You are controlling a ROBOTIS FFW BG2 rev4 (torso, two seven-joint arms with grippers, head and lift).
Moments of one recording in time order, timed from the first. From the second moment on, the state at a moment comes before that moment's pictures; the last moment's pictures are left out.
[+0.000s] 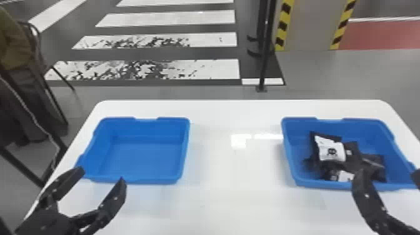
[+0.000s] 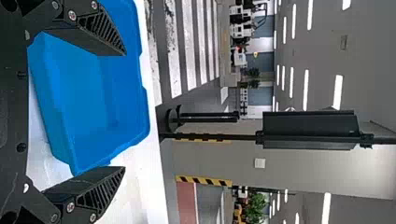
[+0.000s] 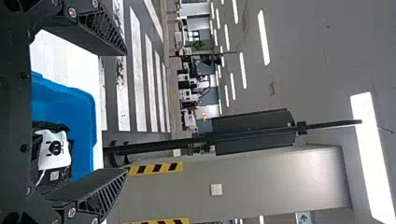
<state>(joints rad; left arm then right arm) 0.82 0.00 0.37 -2.35 0.17 0.12 -0.49 0.83 -0.02 -0.12 -2.22 -0.23 -0.27 0.25</state>
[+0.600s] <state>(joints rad) 0.82 0.00 0.37 -2.36 0.17 0.12 -0.49 0.83 -0.02 -0.12 -2.22 -0.23 -0.27 0.25</state>
